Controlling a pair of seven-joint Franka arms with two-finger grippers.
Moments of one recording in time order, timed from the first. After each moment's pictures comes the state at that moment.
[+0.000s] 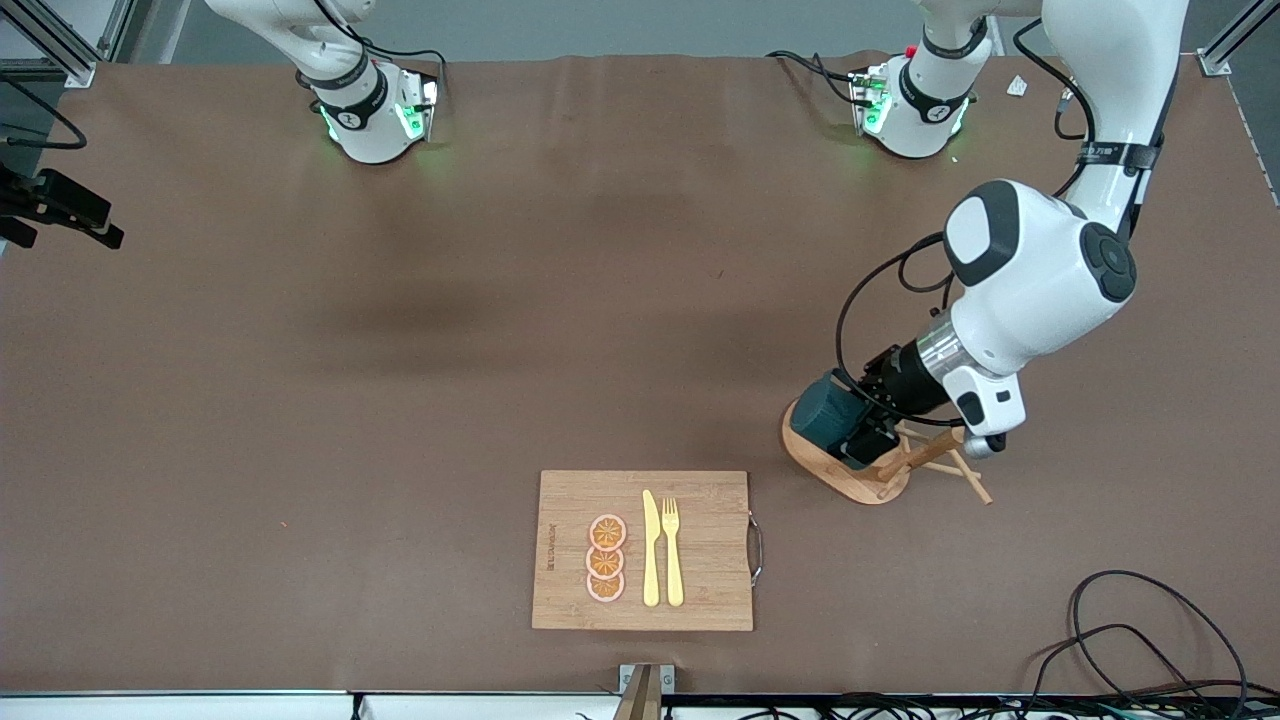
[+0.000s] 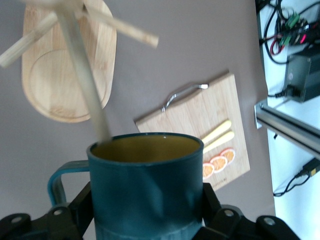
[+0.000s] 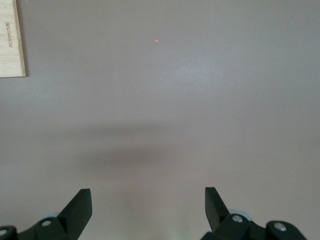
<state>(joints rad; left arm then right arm) -0.07 0.32 -0.30 -1.78 -0.39 2.39 -1.20 -0.05 -0.11 -0.07 -1.67 0.01 1.56 -0.08</state>
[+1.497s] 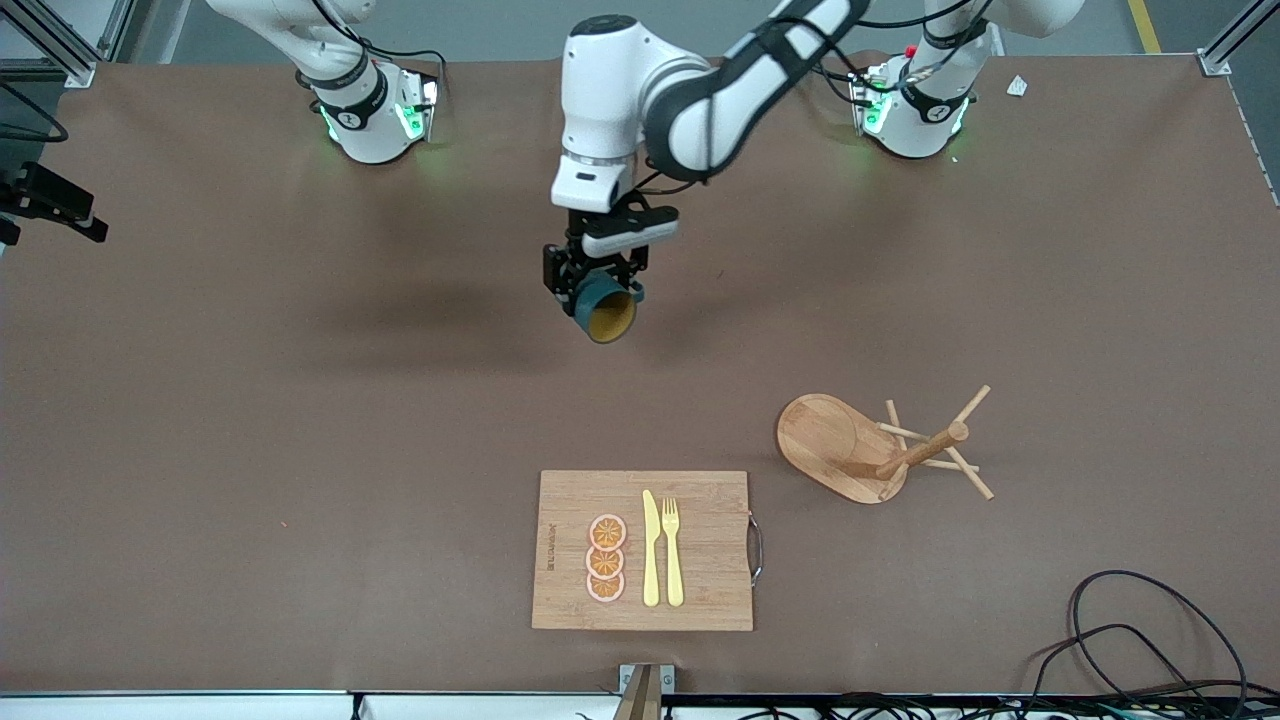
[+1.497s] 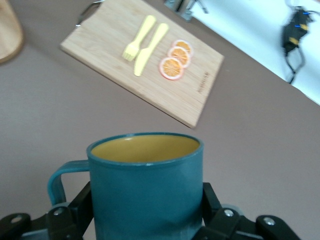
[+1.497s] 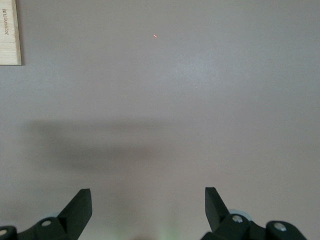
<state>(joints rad) -0.71 0.51 -0.38 -1.66 0.96 2.36 -2.11 -0.08 -0.11 -0.08 -1.67 0.01 1.54 -0.17</state>
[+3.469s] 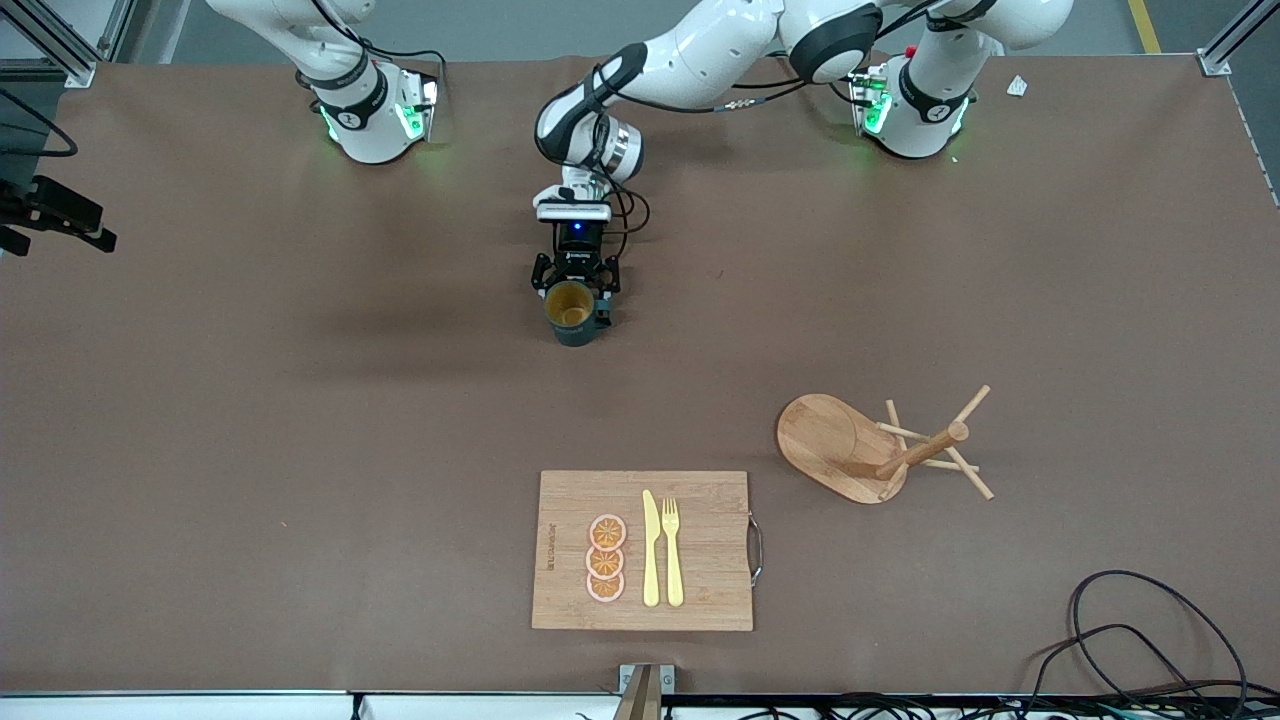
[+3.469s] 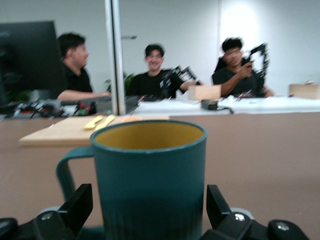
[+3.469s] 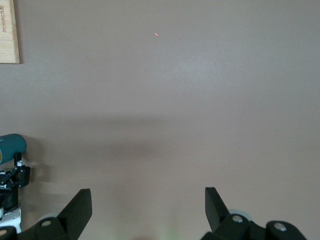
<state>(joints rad) -1.12 1.12 -0.31 -1.45 1.94 1.62 -2.49 -0.08 -0.08 -0.07 -1.67 0.02 1.55 -0.17</state>
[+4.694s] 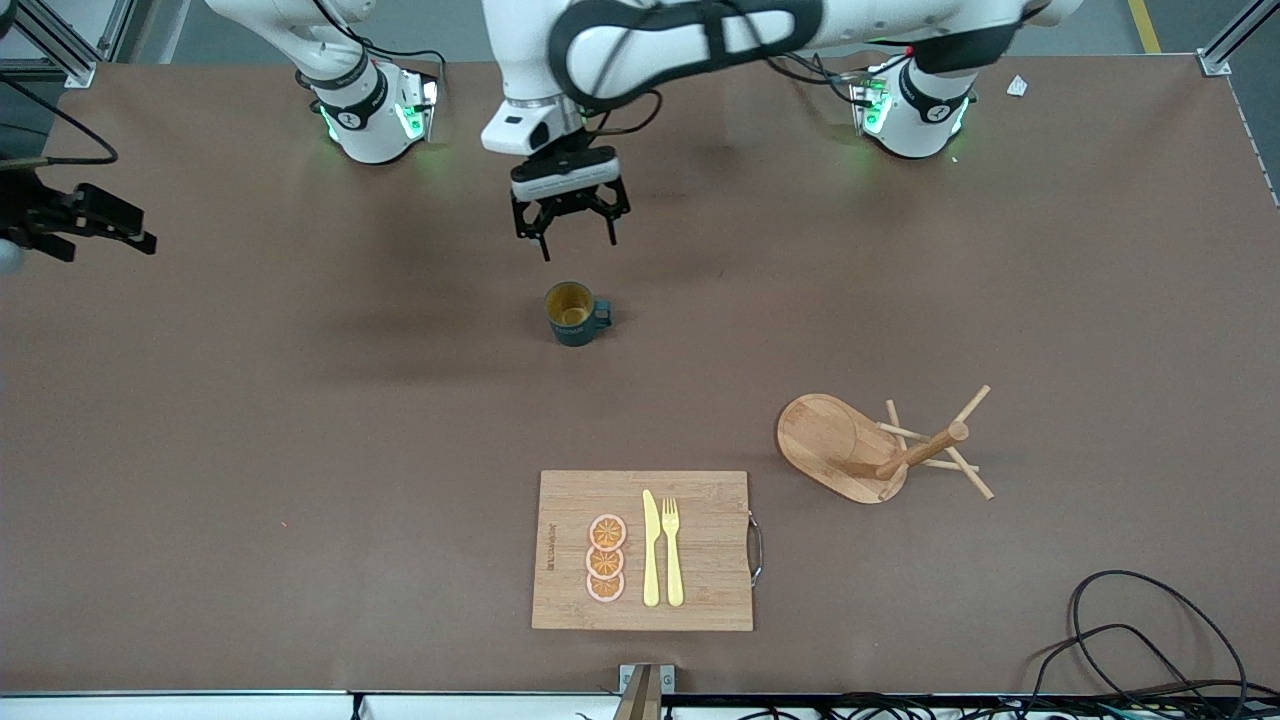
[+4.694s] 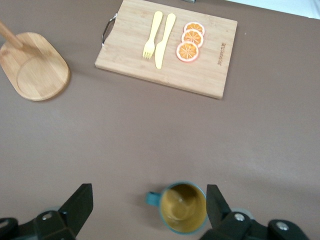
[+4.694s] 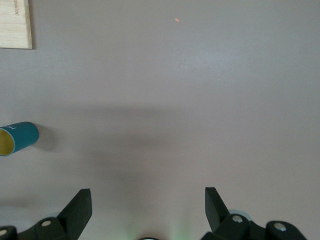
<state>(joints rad) -0.23 0.86 -1.30 -1.38 1.23 1.61 -1.75 -0.05 -0.10 -0.06 -1.76 0.06 1.57 -0.16</state>
